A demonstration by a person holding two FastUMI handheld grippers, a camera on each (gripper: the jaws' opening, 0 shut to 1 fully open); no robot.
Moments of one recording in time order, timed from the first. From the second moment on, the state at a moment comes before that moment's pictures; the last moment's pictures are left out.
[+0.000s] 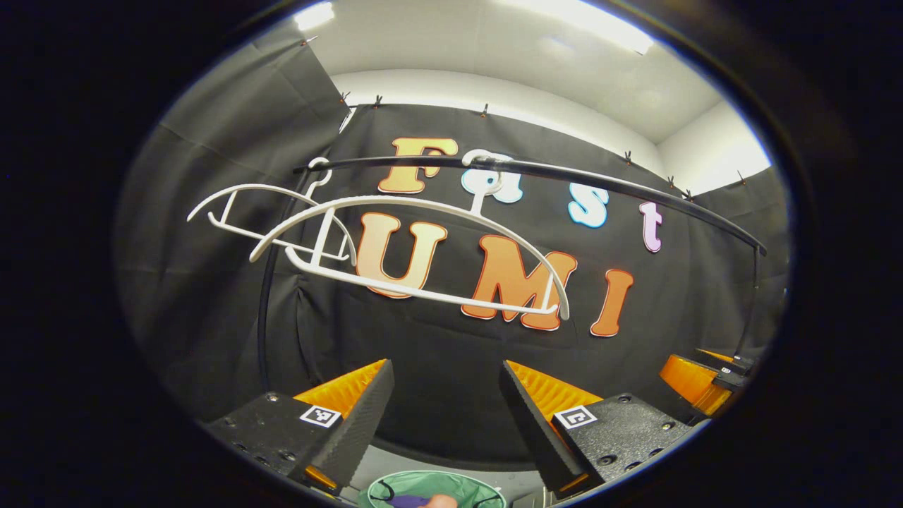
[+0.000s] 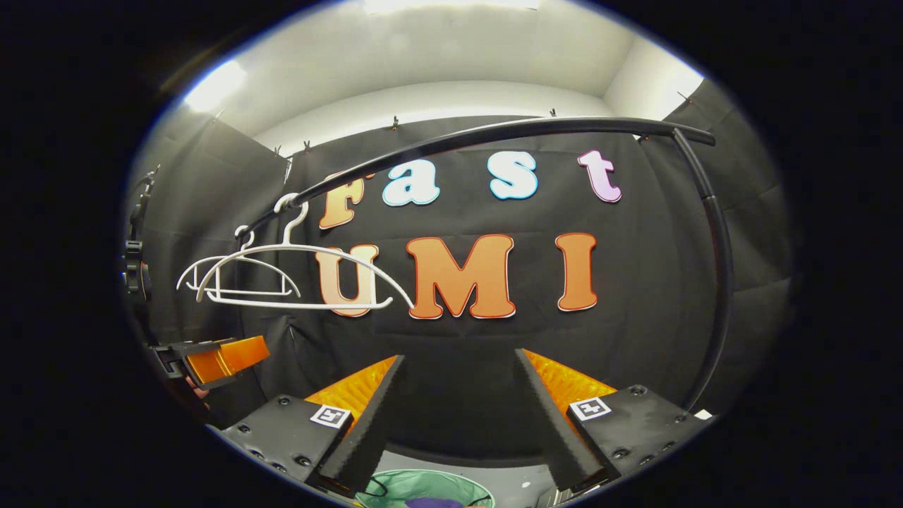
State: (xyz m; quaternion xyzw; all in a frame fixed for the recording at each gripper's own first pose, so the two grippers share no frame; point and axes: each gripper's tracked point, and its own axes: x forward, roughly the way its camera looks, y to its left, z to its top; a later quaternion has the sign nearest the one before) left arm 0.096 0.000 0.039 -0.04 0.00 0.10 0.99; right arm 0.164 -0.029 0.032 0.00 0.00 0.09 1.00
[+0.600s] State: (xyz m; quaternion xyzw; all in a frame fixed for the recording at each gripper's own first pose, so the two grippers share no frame) left arm 0.102 -0.018 0.049 -0.02 -0.01 0.07 1.00; right arm 0.167 -0.035 0.027 0.01 0.01 0.09 1.00
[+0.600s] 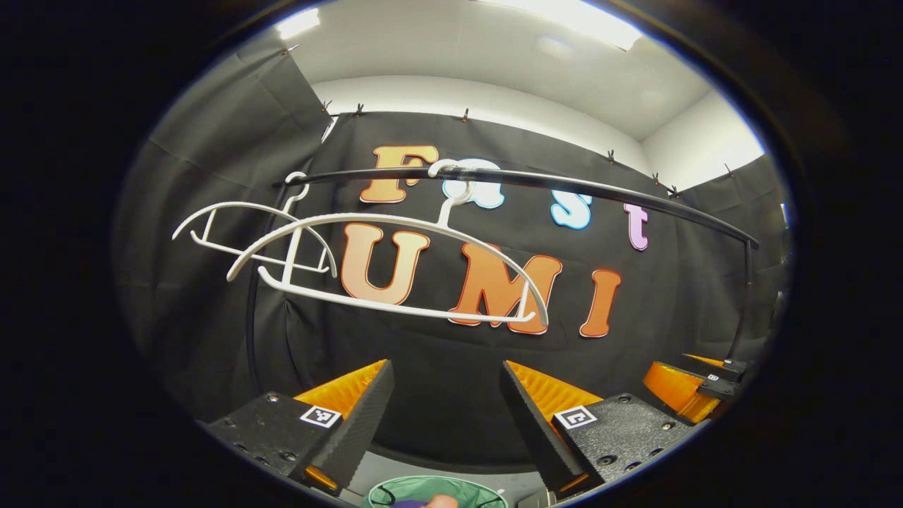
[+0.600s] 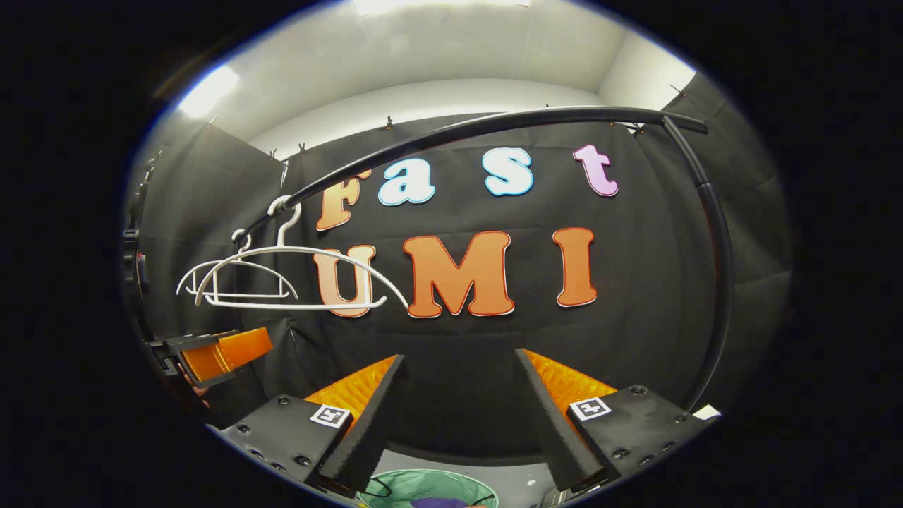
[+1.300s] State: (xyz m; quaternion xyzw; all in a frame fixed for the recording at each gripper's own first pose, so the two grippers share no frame) left arm 0.093 -0.009 0.046 -0.03 0.00 0.08 1.00; right arm 0.163 -0.026 0.020 0.01 0.02 0.09 1.00
